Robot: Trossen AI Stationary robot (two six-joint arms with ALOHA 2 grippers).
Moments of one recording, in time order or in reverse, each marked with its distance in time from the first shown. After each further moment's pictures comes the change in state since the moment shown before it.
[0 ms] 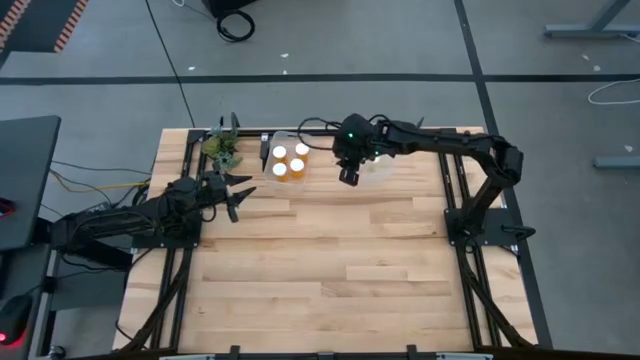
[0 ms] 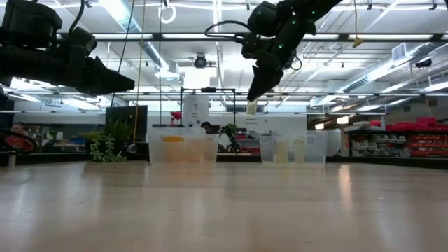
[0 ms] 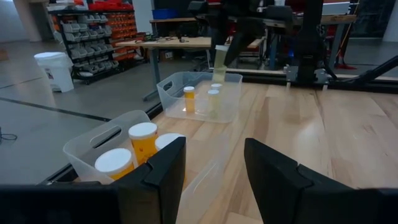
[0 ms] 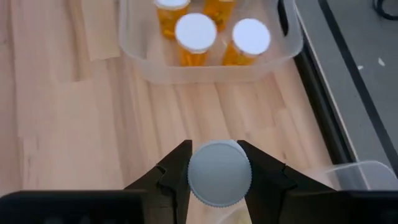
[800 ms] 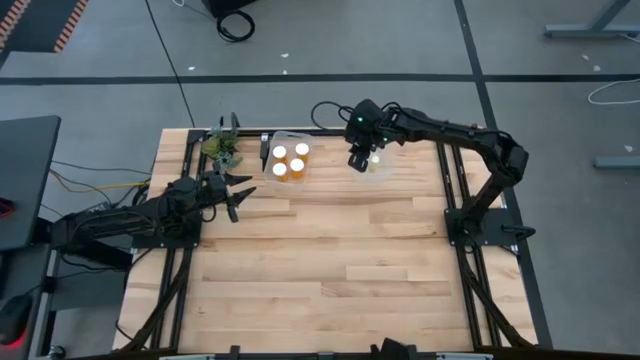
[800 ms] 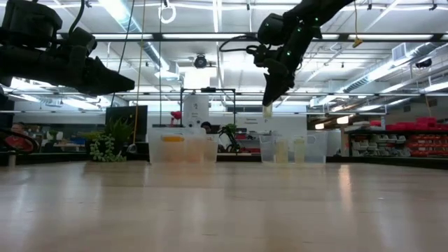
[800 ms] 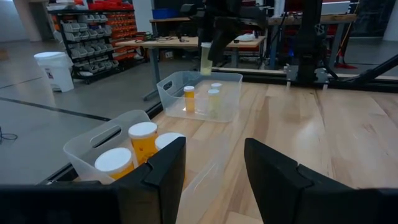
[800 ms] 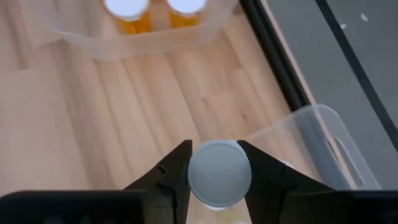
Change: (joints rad) left arm 0.000 0.000 0.000 -0.002 0.000 0.001; right arm -0.131 -0.025 0.000 -0.089 0.000 0.019
